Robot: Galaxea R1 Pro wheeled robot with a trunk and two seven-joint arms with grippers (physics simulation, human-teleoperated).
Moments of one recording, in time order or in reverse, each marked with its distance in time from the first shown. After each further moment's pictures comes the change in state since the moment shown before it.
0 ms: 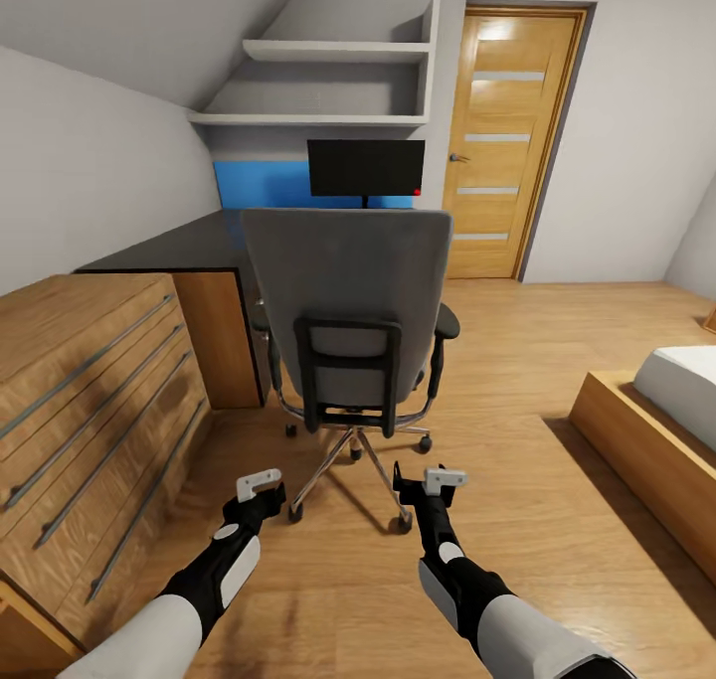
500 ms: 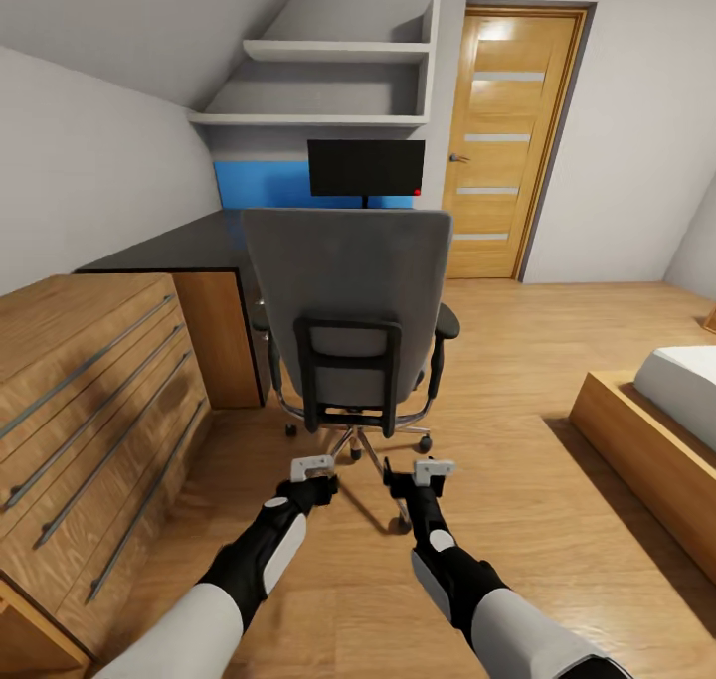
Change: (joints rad) left arm -0.002 -0.112 -0.128 -0.184 -0.008 0.287 0.010; right arm -0.003 0.015 0.013 -0.068 0.046 0.108 -0.003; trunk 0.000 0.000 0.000
